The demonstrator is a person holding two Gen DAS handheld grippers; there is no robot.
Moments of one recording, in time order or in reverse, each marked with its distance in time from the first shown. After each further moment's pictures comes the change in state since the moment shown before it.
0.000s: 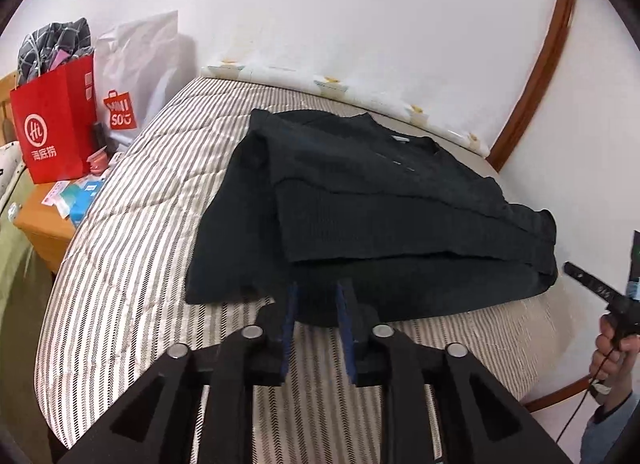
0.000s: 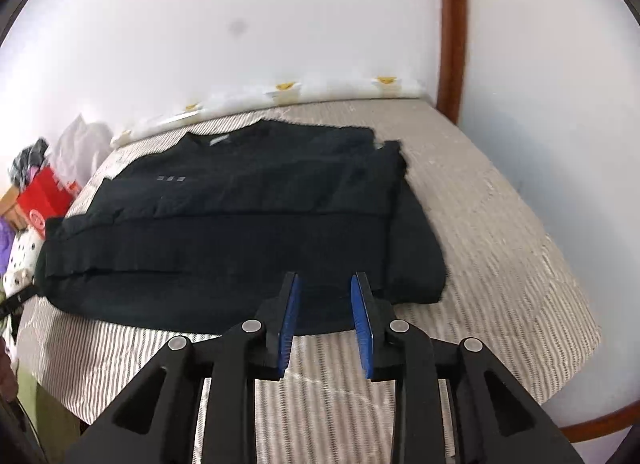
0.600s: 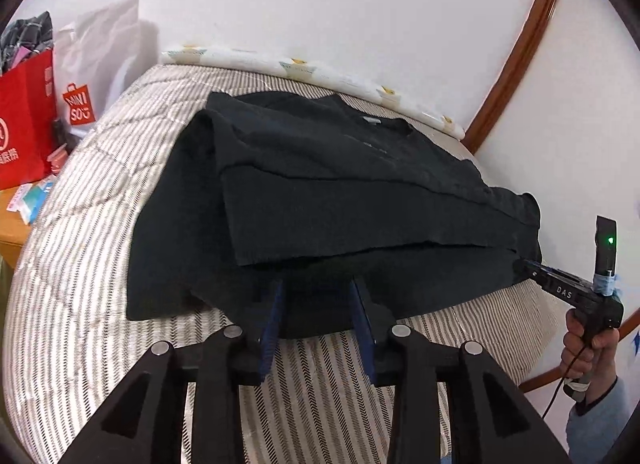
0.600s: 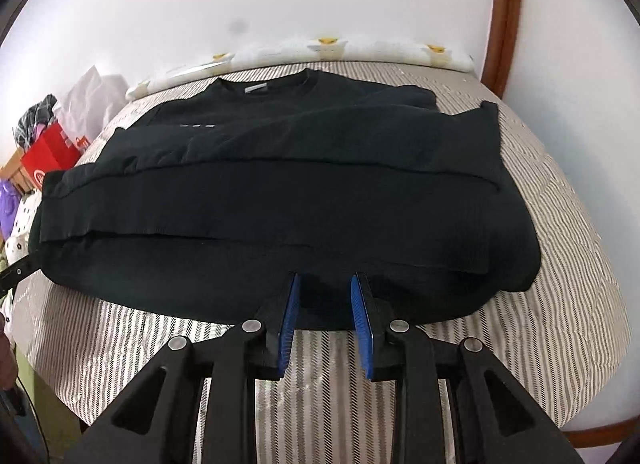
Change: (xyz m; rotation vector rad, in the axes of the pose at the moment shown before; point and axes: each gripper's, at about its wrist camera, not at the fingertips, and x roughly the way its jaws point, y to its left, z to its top) left arm 0.034 -0.010 0.000 0.034 0.066 -0.108; right arm 0.045 0.049 -0.012 -0.075 0.115 0.039
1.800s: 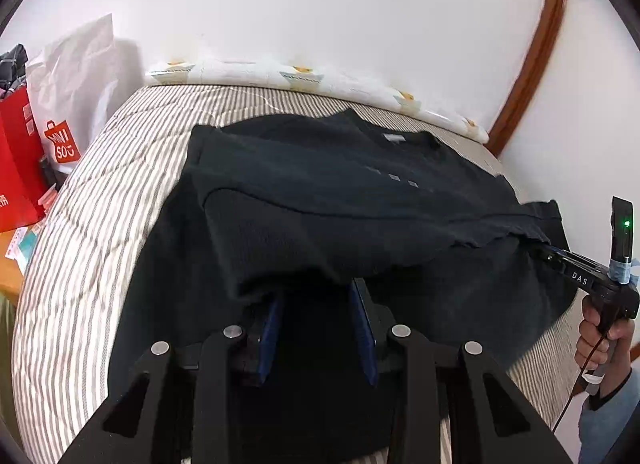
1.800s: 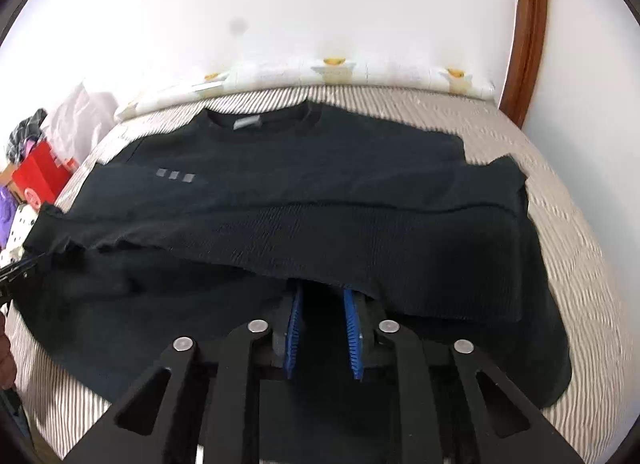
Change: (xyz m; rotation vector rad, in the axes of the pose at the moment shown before) left arm 0.051 0.002 0.068 0.048 -0.010 0.080; right arm 0.052 -0.002 0.075 -0.010 -0.064 0.004
